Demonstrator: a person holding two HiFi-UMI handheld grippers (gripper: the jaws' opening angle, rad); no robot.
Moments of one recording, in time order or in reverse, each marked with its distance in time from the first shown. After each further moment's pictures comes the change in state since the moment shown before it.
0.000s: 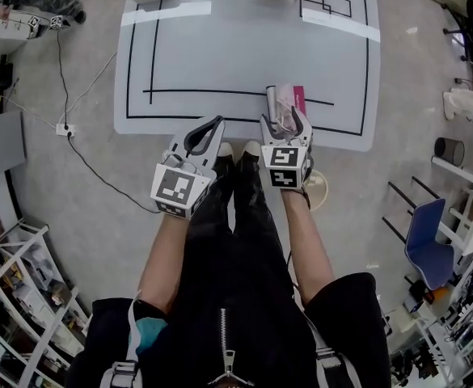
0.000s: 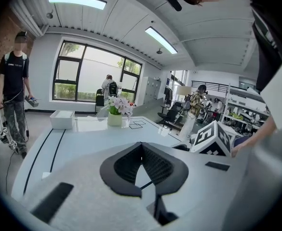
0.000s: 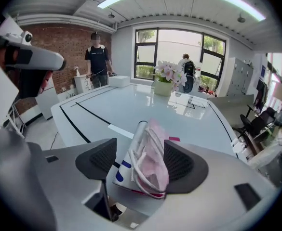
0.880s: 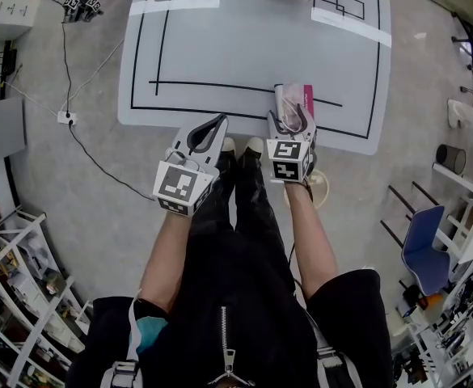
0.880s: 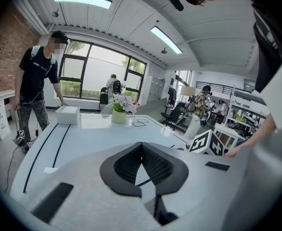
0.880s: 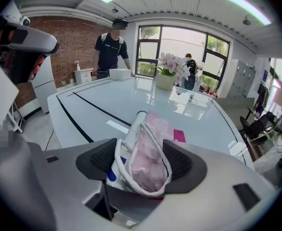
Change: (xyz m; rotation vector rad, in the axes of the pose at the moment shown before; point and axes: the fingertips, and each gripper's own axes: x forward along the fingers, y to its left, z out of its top) left arm -0.006 0.006 -0.013 -0.040 -0.010 0.017; right arm 0.024 0.000 -0.024 -0.045 0.035 -0.016
